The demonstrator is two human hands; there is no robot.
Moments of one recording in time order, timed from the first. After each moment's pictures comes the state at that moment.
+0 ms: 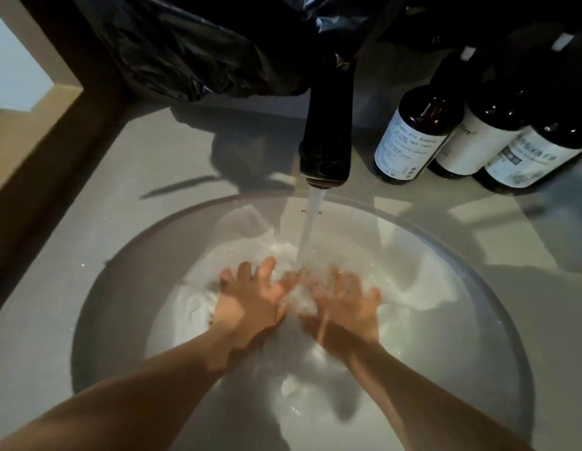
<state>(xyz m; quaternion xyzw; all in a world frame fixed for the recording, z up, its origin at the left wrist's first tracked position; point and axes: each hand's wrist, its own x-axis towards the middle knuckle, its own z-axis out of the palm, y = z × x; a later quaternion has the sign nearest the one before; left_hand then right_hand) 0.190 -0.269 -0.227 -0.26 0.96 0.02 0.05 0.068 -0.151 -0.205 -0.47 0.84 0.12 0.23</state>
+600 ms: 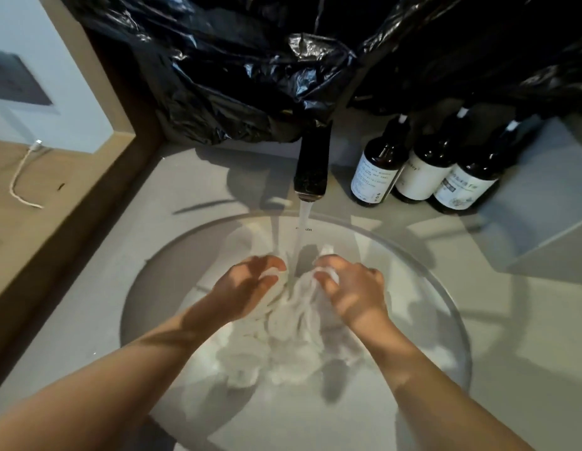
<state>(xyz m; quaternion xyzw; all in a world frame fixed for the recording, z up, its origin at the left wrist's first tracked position) 0.204 -0.280 -0.157 -0.28 0.88 0.38 -0.11 0.062 -0.149 -0.110 -0.40 0.88 -0.17 0.20</state>
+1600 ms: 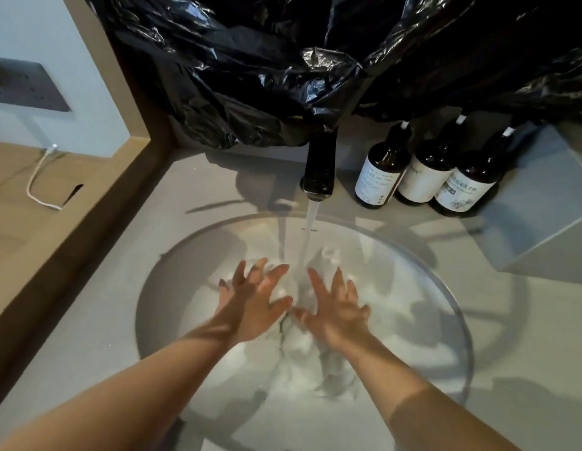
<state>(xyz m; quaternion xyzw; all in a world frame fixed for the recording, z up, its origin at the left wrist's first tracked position) 0.217 -0.256 -0.159 -0.36 0.91 0.18 0.09 0.094 -0.150 -0.142 -0.39 0.87 0.01 0.30</state>
